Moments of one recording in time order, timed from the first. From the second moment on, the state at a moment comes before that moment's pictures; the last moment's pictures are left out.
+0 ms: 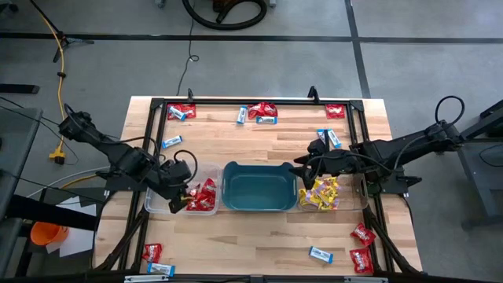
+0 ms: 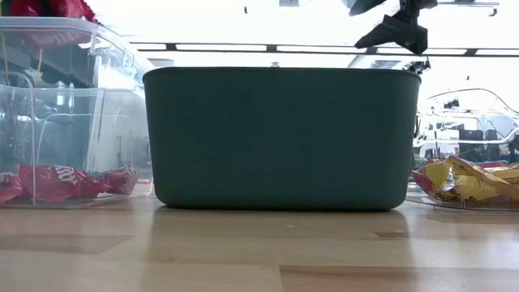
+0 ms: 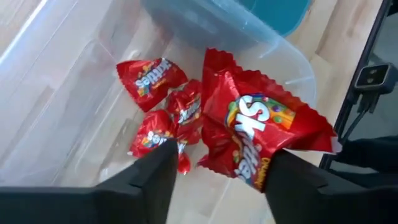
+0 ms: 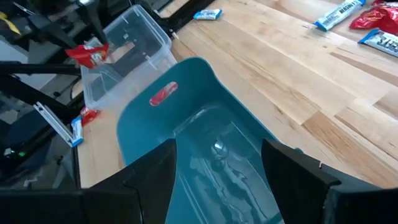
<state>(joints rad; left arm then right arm) -0.53 1.06 1.01 -1.06 -0.19 -1.01 0.27 1.05 0.88 -0.41 0.38 0.81</state>
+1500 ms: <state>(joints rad) -0.04 0.78 1.01 -0.75 -0.60 -0.69 -0.37 1.72 1.56 -0.61 0.20 0.78</state>
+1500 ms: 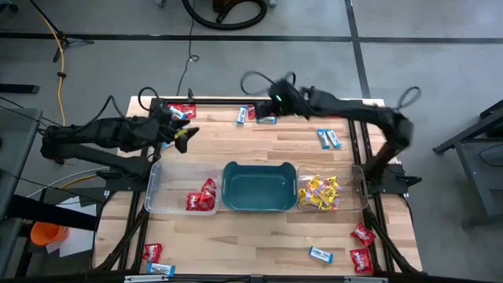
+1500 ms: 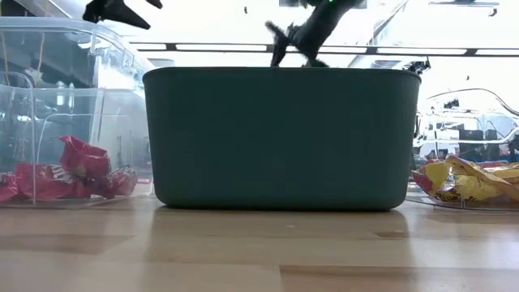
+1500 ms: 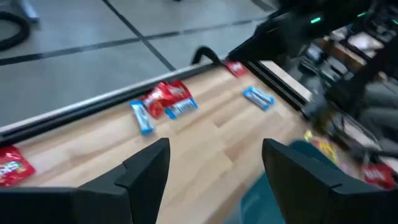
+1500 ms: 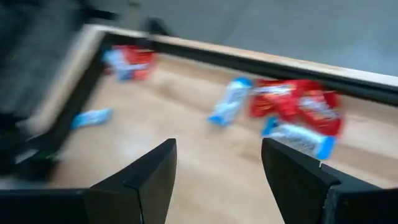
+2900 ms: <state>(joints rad) 0.02 0.77 1.01 -0.75 -0.69 -0.70 -0.66 2.17 1.70 -0.73 0.12 0.53</state>
